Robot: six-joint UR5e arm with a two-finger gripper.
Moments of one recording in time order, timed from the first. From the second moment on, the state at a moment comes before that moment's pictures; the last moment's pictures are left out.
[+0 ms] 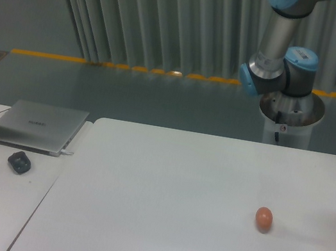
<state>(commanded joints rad) 2.65 -1.96 -1.53 -1.05 1.69 1.43</state>
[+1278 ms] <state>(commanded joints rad) 2.69 -2.02 -1.58 -1.08 1.71 1.42</state>
